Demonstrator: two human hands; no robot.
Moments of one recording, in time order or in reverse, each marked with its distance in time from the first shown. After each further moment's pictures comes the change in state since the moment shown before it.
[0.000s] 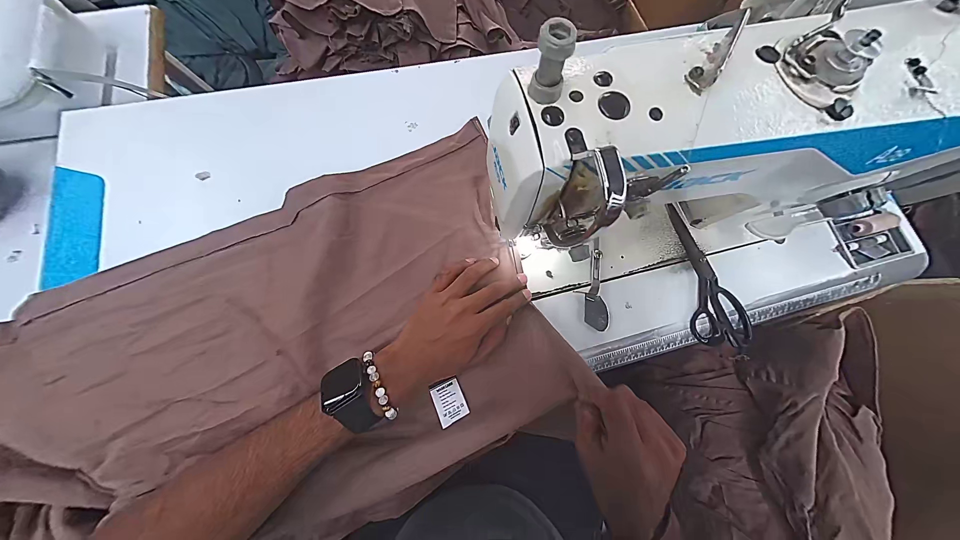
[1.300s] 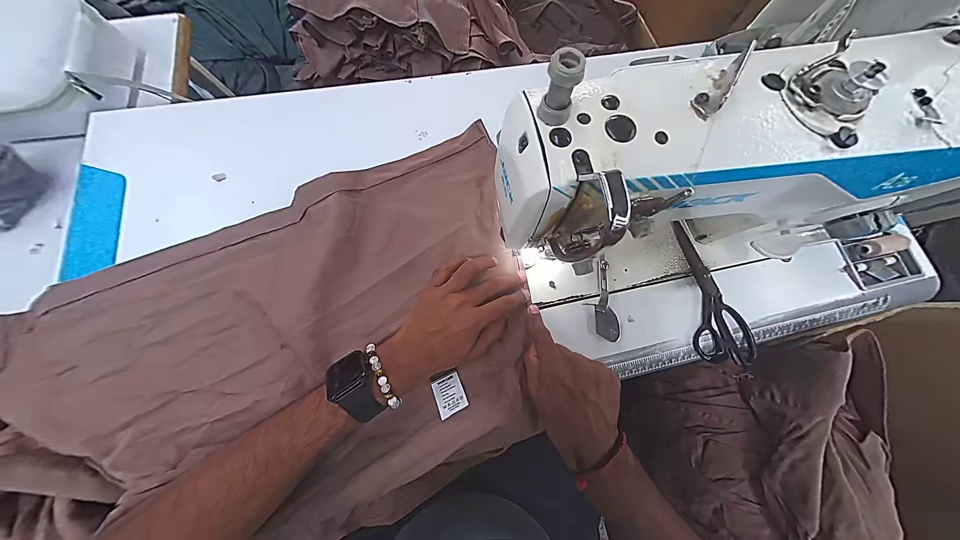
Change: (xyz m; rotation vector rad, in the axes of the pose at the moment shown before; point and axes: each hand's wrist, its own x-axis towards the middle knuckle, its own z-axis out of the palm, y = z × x) left_hand 0.006 -0.012 0.000 0.017 0.012 -0.033; right_hand 0.058 -0.029 0.044 -0.107 -0.254 -0.106
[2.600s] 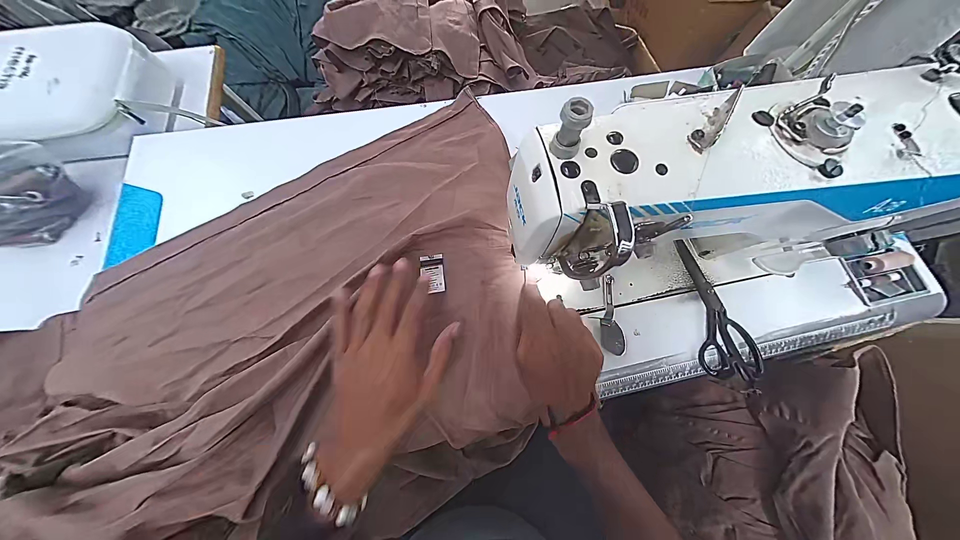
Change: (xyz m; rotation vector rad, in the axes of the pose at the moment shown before) left_hand -0.052 0.025 -0.059 0.274 0.051 -0.644; right_hand 0.050 -0.021 0.018 -0.050 0.082 0.161
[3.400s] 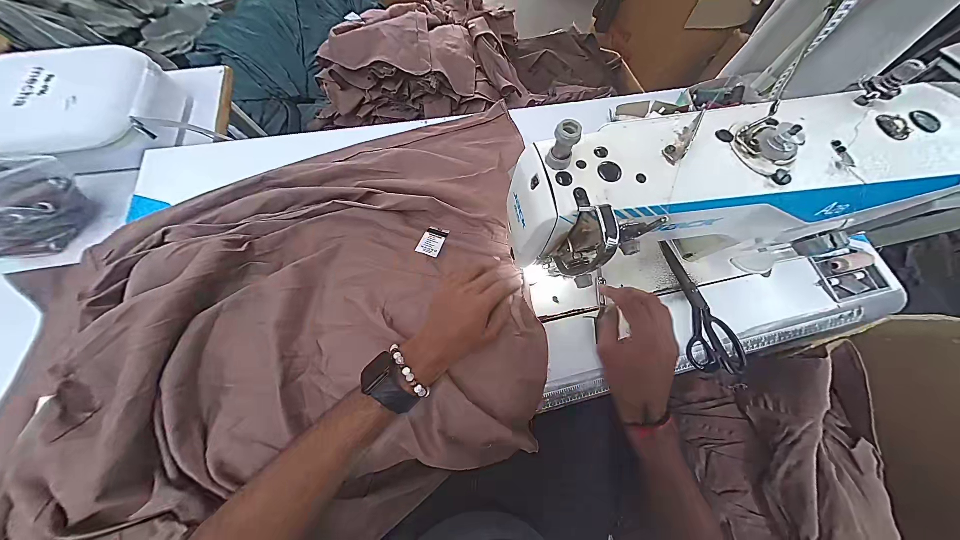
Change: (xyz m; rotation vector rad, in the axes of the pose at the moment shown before) left_hand 0.070 0.028 0.066 -0.412 0.001 0.472; right_hand 0.003 0.091 -0.023 0.316 0.147 0.061
